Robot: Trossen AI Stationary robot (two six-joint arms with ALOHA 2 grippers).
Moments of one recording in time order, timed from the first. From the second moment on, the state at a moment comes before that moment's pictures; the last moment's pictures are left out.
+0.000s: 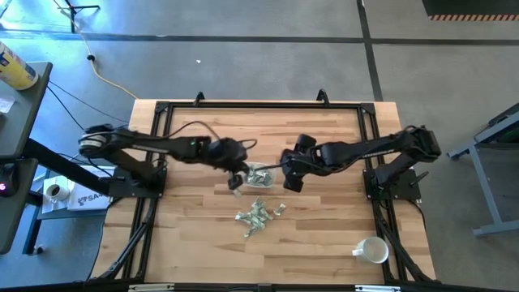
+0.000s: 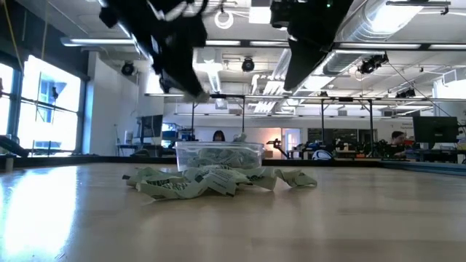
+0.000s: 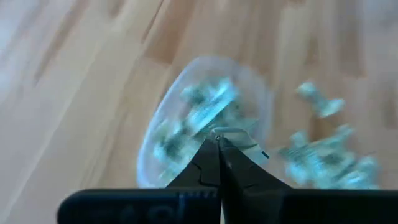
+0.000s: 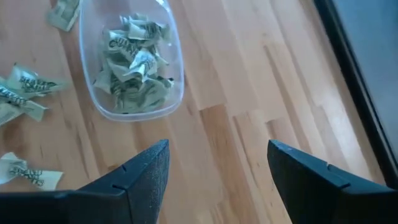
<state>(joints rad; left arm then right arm) 0.08 1.42 0.91 -0.28 -0.02 -0.21 0.10 1.58 1.26 -0.80 0.42 0.28</state>
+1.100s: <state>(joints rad) -0.04 1.46 0.72 -0.30 0.03 -0.03 0.03 1.61 1.26 -0.75 0.30 0.18</state>
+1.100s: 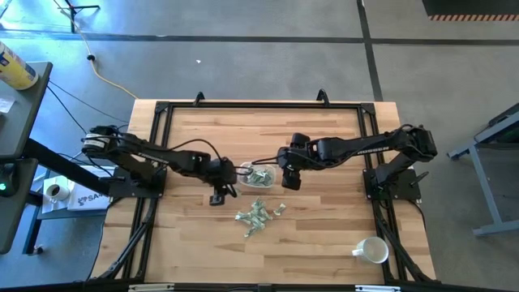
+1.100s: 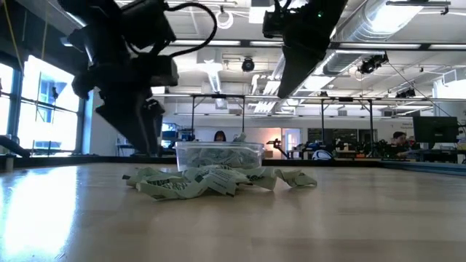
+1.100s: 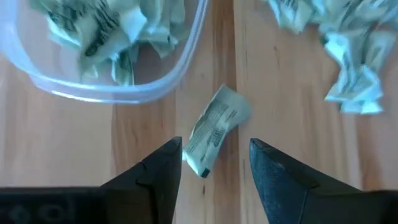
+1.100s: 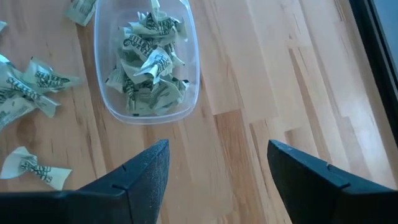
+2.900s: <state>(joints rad) 0.13 1.48 0.90 -0.38 0.12 -0.29 0.04 1.61 1.26 -0.71 0.20 0.08</state>
